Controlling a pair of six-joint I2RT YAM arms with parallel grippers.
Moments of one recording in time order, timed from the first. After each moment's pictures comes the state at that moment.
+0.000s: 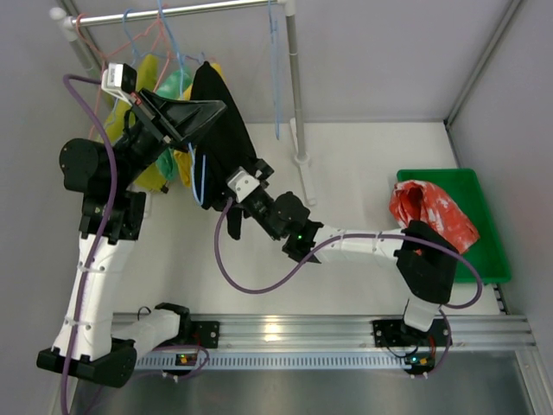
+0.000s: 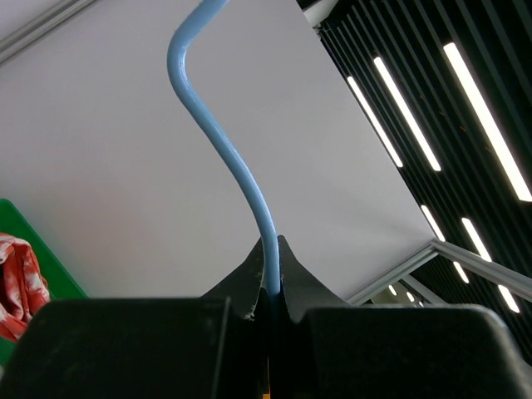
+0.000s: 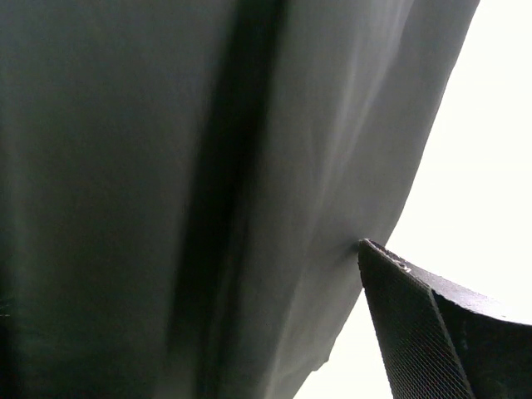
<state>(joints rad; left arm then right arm) -0.22 1.06 1.49 0.18 0.66 -1.55 1.15 1.75 1.23 0.87 0.37 -0.53</state>
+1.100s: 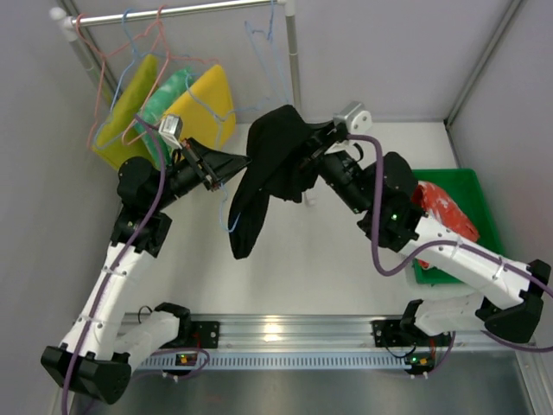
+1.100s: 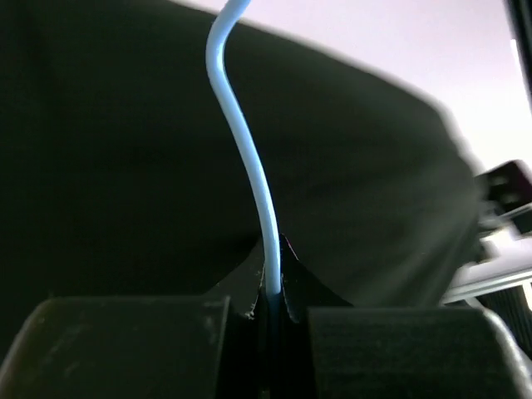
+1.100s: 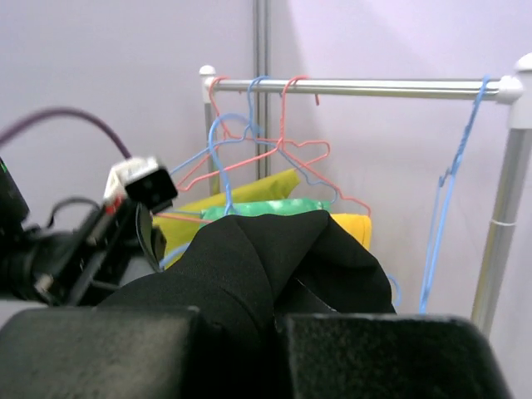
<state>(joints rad) -0.27 0.97 1.10 0.09 0.67 -1.32 1.02 1.26 1.34 0.40 0.15 -0.11</state>
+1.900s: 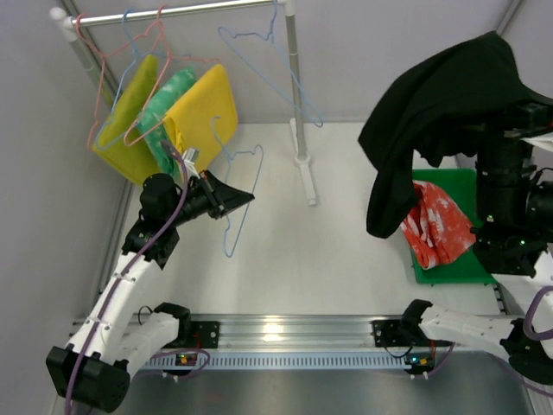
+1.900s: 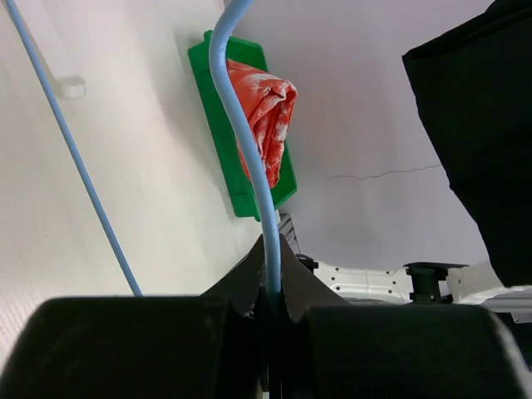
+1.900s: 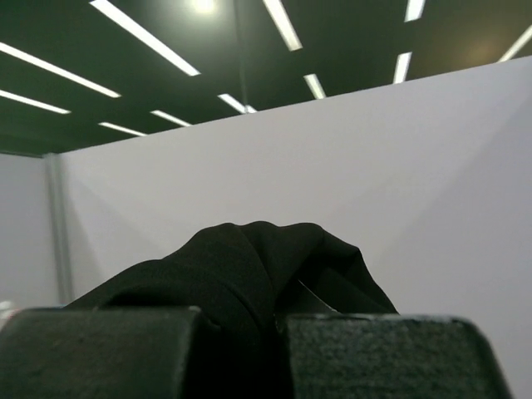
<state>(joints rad) -0.27 0.90 0.84 -0.10 0.66 -1.03 0.87 0.96 1.57 0.38 0.36 -0.32</state>
